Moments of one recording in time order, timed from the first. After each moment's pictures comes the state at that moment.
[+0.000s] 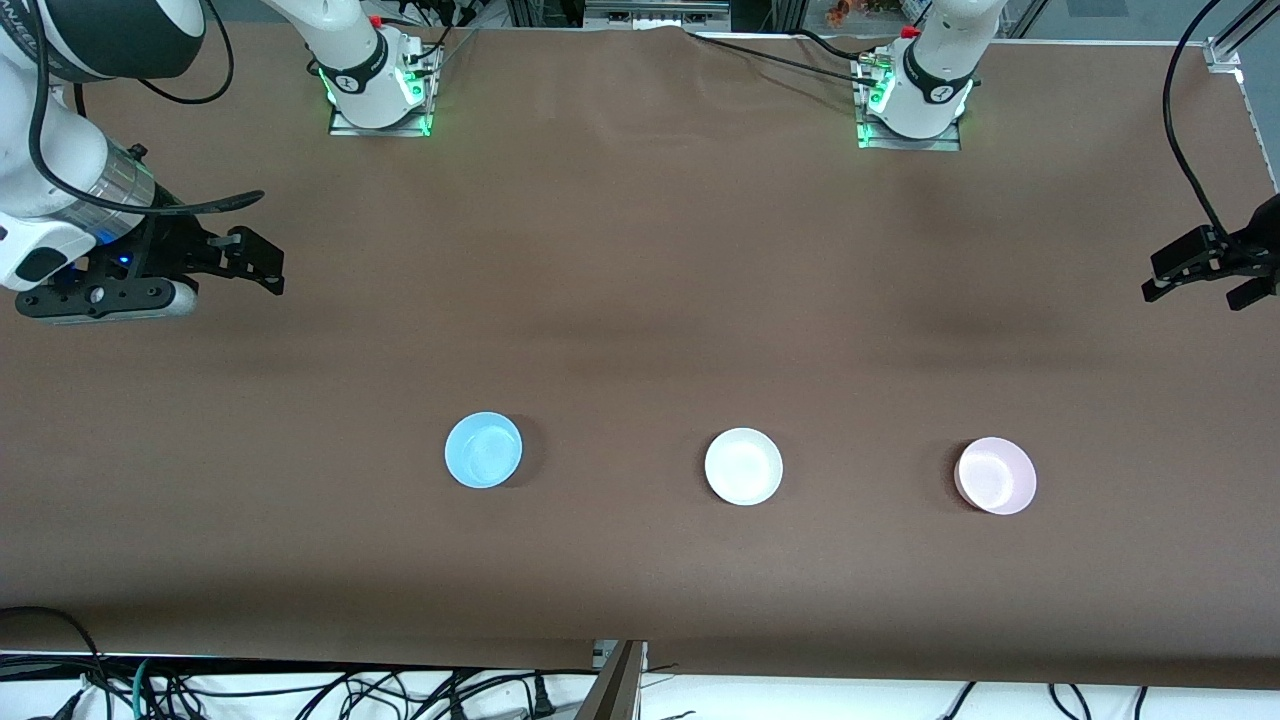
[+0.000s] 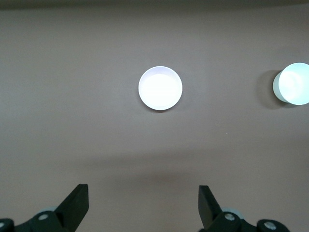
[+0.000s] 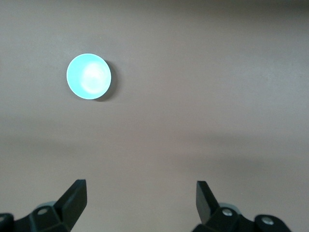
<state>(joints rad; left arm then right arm) 0.81 0.01 -0.66 -1.73 -0.05 1.81 0.21 0.17 0.12 -0.01 -1.54 0.01 1.67 0.08</state>
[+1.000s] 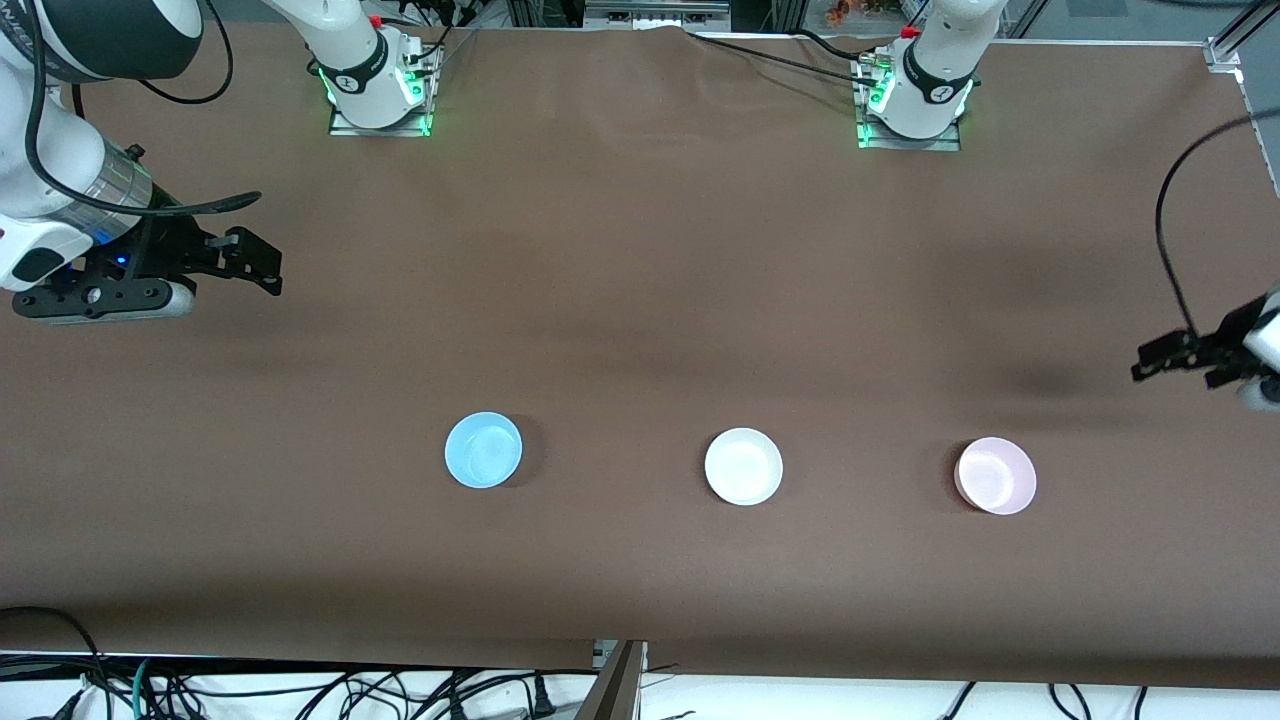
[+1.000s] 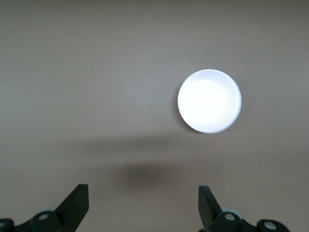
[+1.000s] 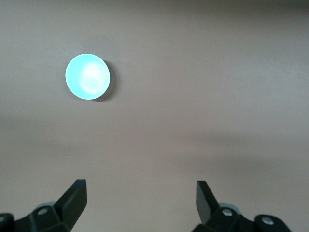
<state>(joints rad) 0.81 0.40 -0.65 -1.73 0.23 2.09 0.10 0.17 0.12 -0.01 -1.54 0.01 1.67 0.08</state>
